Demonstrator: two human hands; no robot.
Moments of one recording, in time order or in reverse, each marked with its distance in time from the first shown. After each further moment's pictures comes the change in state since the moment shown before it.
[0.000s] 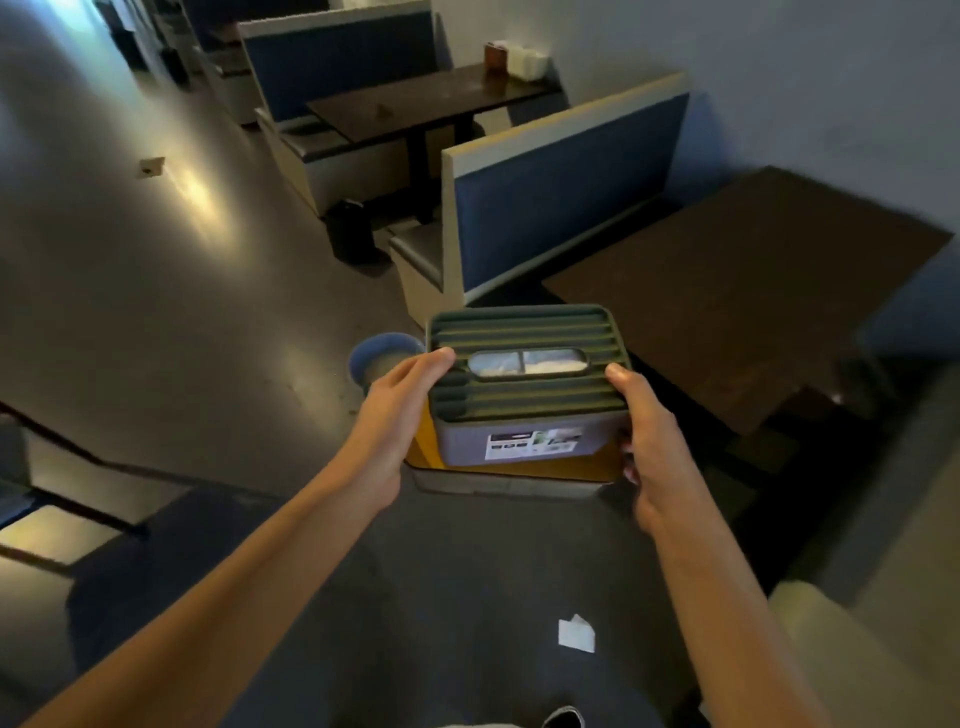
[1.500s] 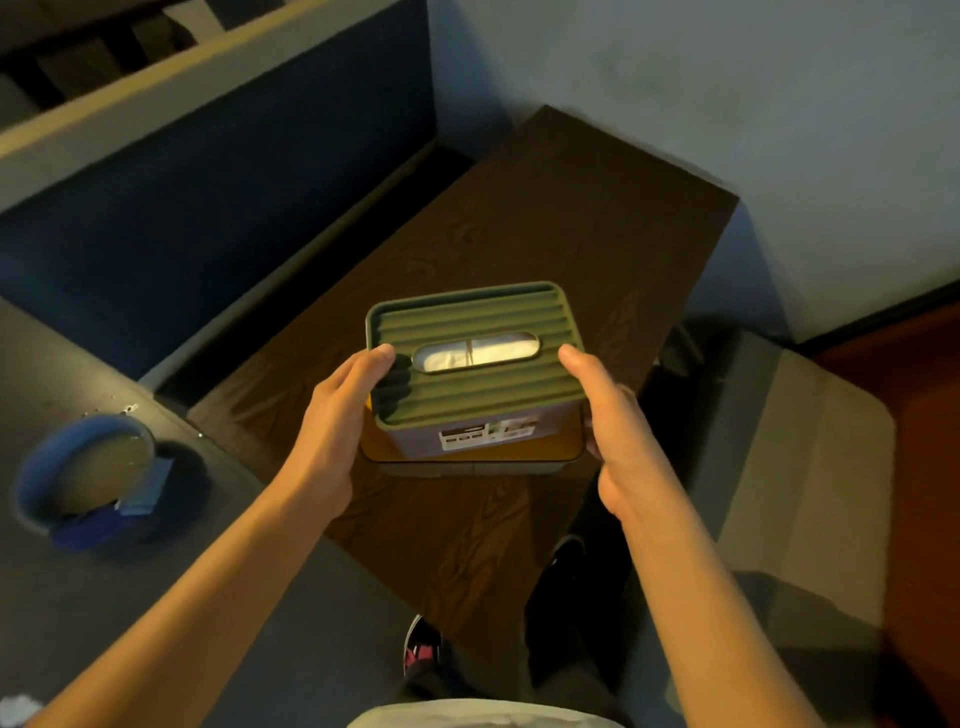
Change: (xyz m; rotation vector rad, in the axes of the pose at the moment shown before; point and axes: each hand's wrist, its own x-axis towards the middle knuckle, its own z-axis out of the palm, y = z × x) left_hand 0.420 0.054 0.559 0.147 -0.232 -0.125; right_hand 0.504 -0.272 -0.342 -0.013 0.259 0.111
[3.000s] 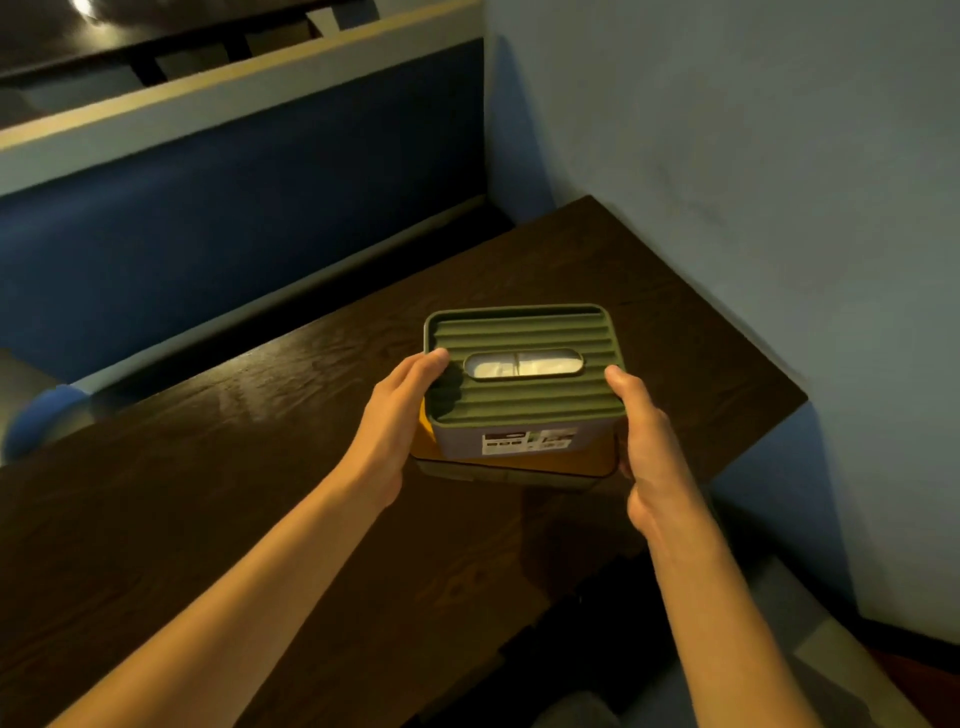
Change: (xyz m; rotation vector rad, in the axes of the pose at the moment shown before) left_hand 0.303 0.099 0.353 -0.109 0.283 -0.033; right_hand 0.435 -0.222 -0.182 -0.177 -0.283 -0.035
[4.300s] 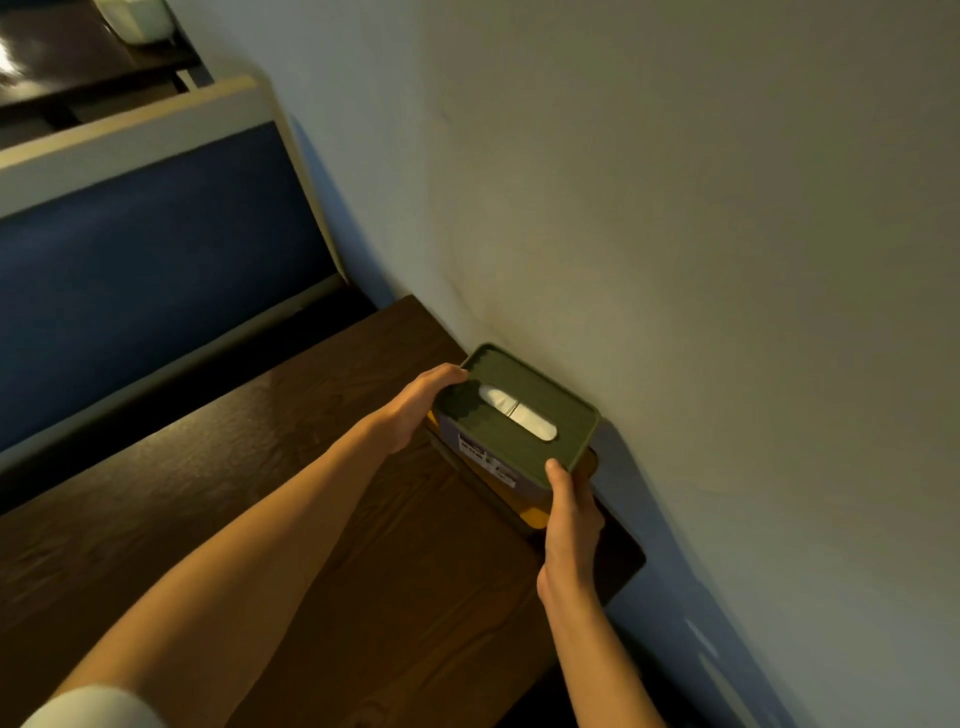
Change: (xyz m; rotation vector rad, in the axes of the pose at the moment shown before) left_hand 0.311 0.077 0.377 0.305 -0.374 -0.037; right_hand 0.297 -0.054 -0.211 0.262 0.312 -0.048
